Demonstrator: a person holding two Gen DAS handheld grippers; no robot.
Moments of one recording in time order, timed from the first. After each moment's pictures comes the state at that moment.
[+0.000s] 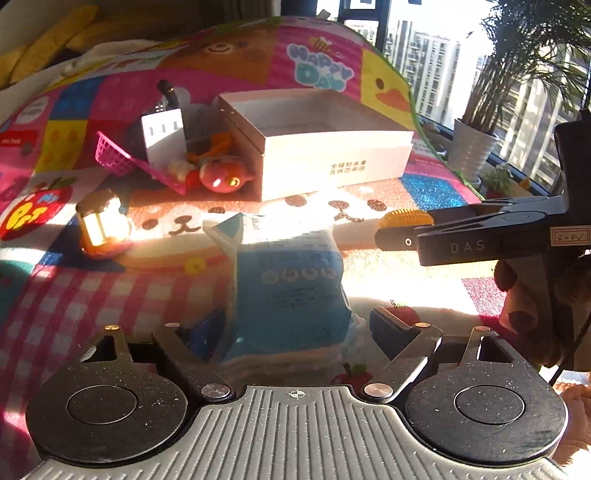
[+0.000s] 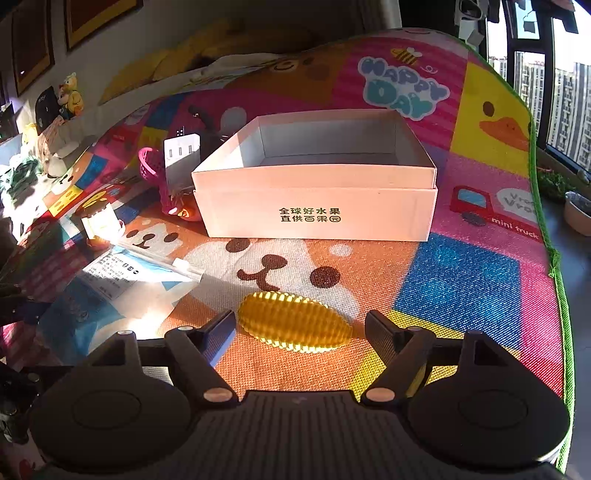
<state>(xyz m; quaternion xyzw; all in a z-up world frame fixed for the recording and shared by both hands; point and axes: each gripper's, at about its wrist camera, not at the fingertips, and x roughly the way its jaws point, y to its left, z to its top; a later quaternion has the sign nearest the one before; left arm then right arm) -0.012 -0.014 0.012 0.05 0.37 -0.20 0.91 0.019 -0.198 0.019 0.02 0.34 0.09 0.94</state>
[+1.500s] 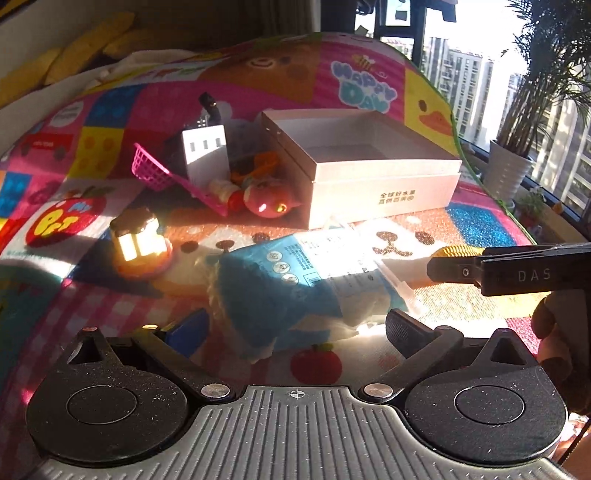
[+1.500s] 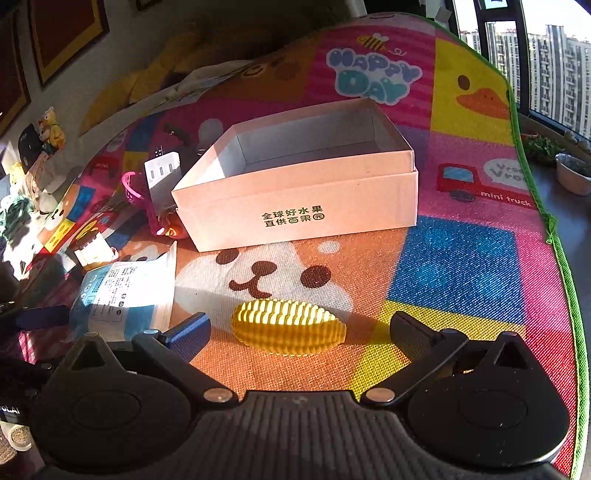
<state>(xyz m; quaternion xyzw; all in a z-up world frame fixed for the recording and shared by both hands) 0.011 -0.009 0.019 0.03 0.35 -0.15 0.92 0.022 -0.208 0.017 0.09 0.34 0.07 0.93</state>
